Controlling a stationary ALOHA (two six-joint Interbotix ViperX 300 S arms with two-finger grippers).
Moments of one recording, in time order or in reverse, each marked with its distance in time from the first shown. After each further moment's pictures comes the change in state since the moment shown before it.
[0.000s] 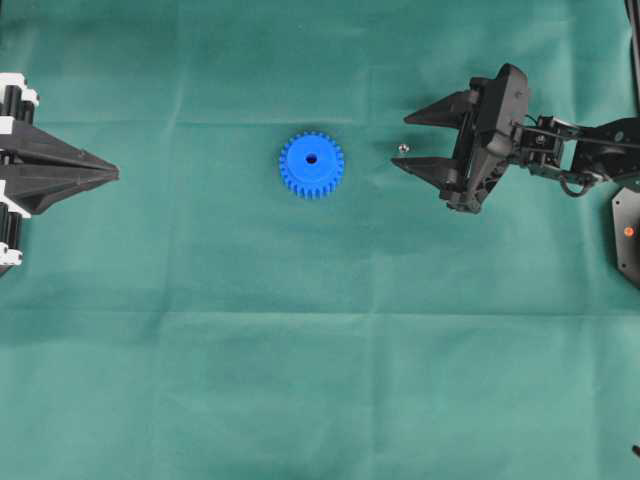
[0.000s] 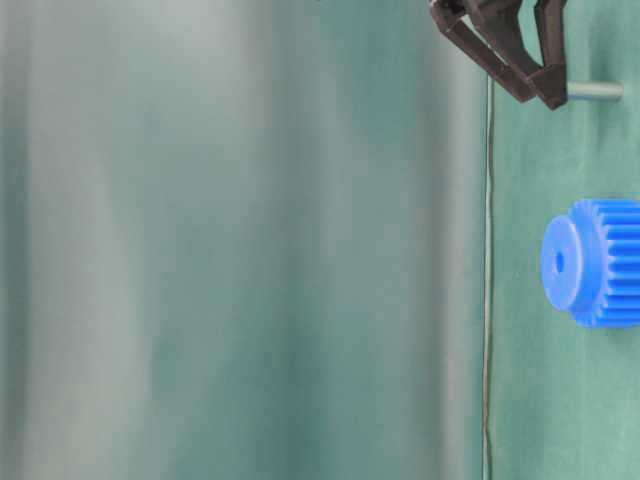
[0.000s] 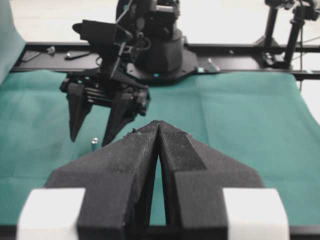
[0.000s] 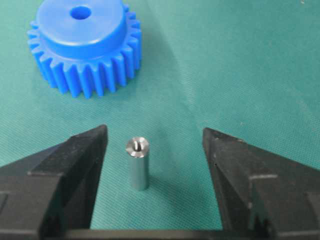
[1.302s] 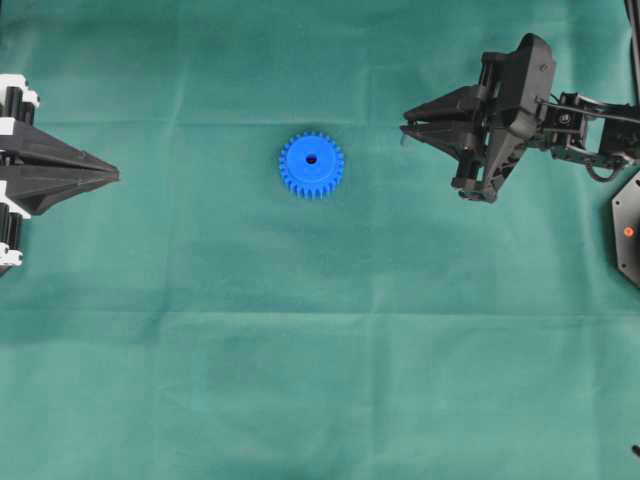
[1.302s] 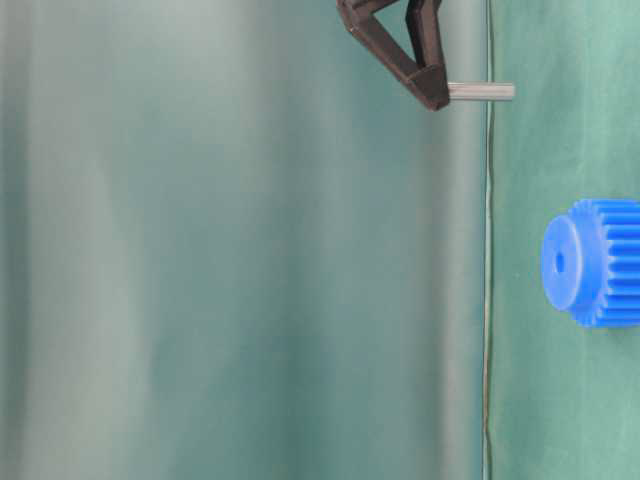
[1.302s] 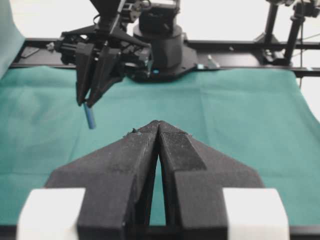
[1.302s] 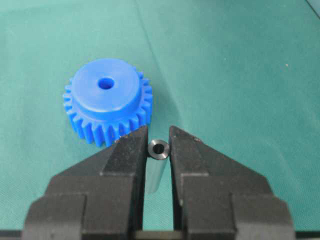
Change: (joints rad) left arm 0.002 0.000 0.000 0.000 0.011 -0.005; right arm 0.017 -0.311 -0.052 -0.011 0.344 0.000
